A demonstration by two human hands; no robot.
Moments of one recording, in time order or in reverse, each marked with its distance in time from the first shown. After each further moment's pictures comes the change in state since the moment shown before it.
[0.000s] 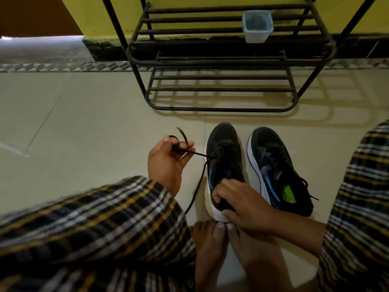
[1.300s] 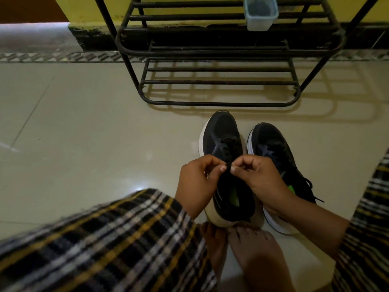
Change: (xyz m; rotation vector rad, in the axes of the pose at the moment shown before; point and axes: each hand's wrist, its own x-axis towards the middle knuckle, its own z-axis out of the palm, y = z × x) left_hand -0.009 -0.054 0.004 1.018 -0.291 0.322; right_hand 0.020 0.001 -0.039 0.838 0.422 0.514
